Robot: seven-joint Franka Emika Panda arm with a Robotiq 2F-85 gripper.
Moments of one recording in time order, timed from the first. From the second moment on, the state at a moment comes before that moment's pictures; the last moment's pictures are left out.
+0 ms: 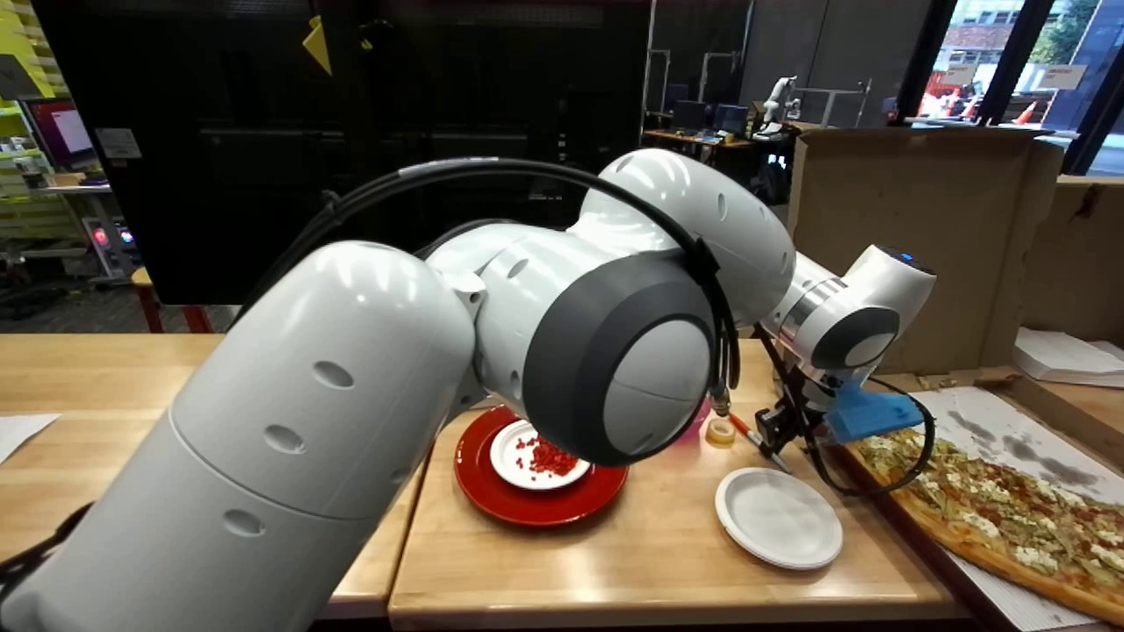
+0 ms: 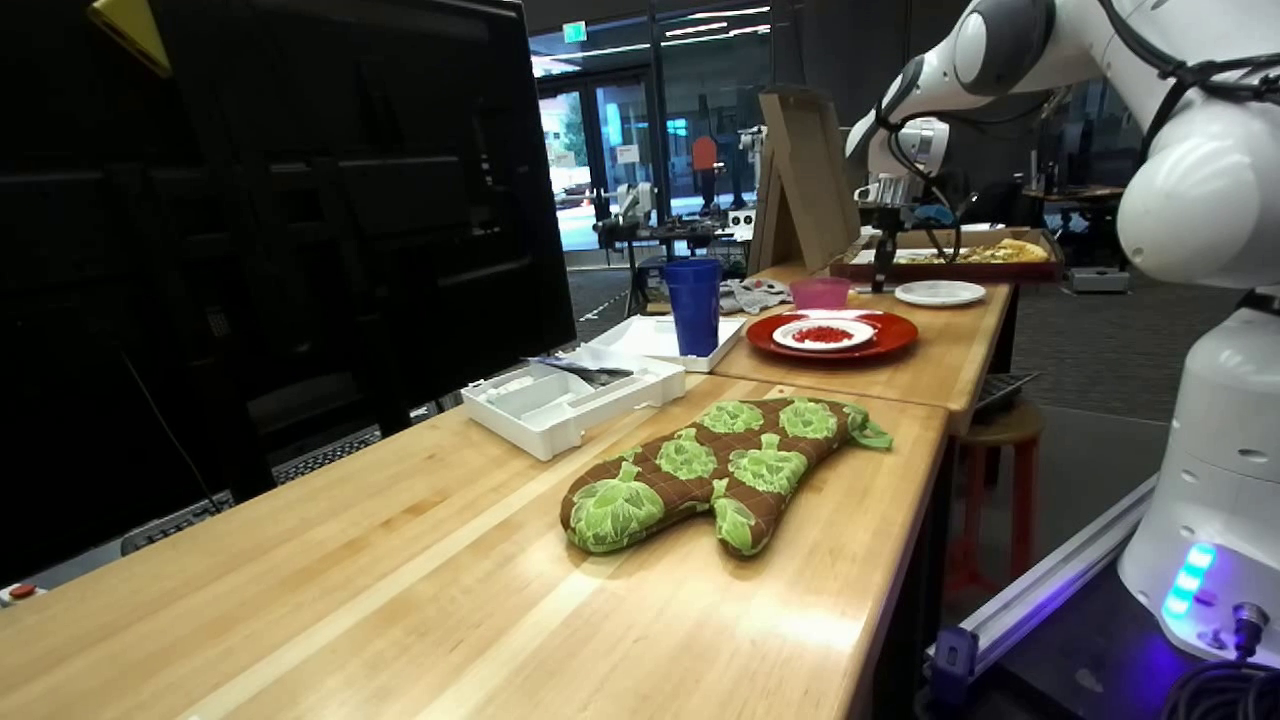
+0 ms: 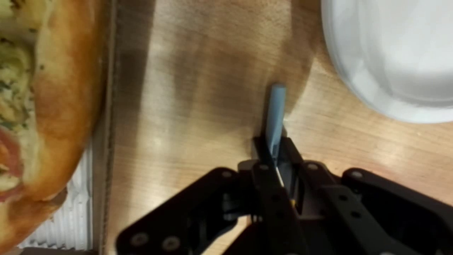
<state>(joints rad) -0.51 0.76 -0.13 -1.27 0.31 1.99 -1.46</state>
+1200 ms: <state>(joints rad) -0.51 0.70 -0.13 -1.31 0.36 2.08 -1.46</state>
